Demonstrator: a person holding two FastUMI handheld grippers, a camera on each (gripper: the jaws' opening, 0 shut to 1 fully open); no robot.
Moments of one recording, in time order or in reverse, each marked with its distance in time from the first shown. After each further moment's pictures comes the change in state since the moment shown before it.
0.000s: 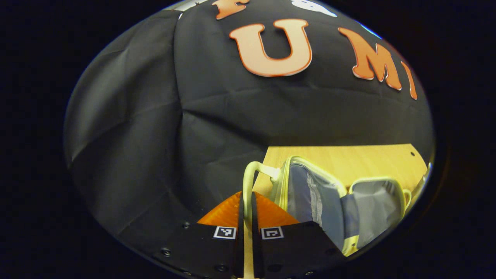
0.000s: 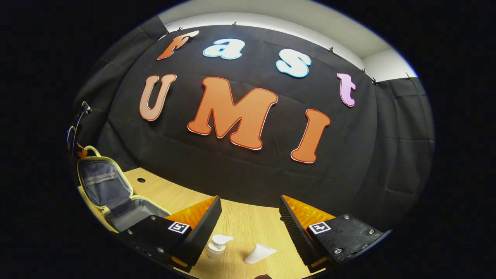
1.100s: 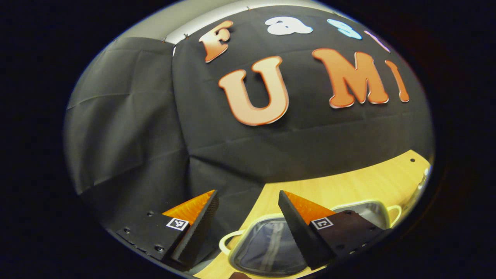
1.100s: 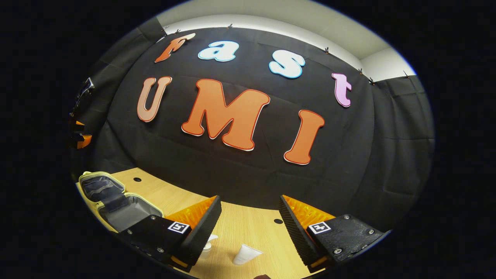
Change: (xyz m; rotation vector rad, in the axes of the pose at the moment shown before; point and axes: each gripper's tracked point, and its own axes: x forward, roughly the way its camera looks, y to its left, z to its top) left arm -0.114 -0.124 0.115 0.095 -0.398 0.053; right arm 0.003 -0.038 -0.009 0.005 -0.031 0.009
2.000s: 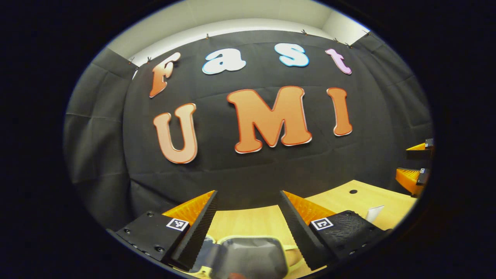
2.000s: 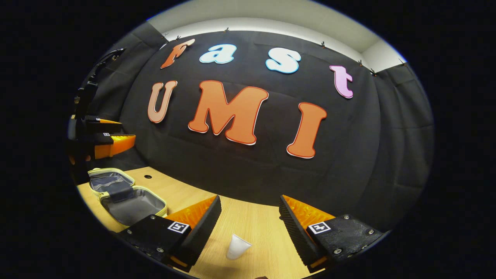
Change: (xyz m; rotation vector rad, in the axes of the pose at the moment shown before) left arm -0.116 -0.272 0.087 -0.062 -0.186 -0.356; right arm -0.011 -0.035 -0.050 0.056 0.010 0.126
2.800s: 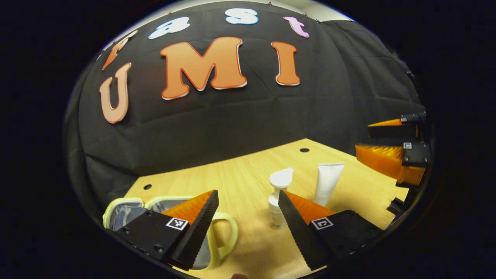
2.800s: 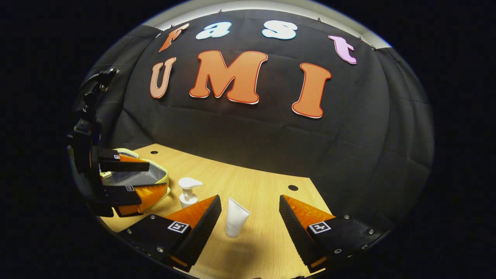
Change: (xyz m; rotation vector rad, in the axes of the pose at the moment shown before) left arm 0.007 -0.182 -0.168 0.045 0.312 -0.309; right arm 0.002 -0.014 -0.103 0.019 0.206 0.064
